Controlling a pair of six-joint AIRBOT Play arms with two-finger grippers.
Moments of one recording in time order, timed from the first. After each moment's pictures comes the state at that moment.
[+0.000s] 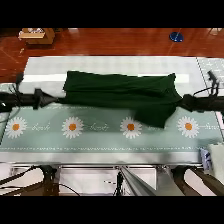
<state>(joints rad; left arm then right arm) 0.45 -1.31 0.88 0.52 -1.33 -0.99 -0.37 -1.03 0.81 -0.88 1.14 1.18</state>
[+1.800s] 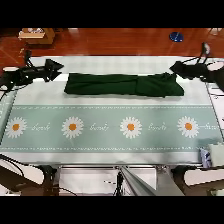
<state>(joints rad) 0.29 -1.83 1.42 0.34 -0.93 -1.09 -0.26 -1.60 1.33 -0.87 0.68 1.23</state>
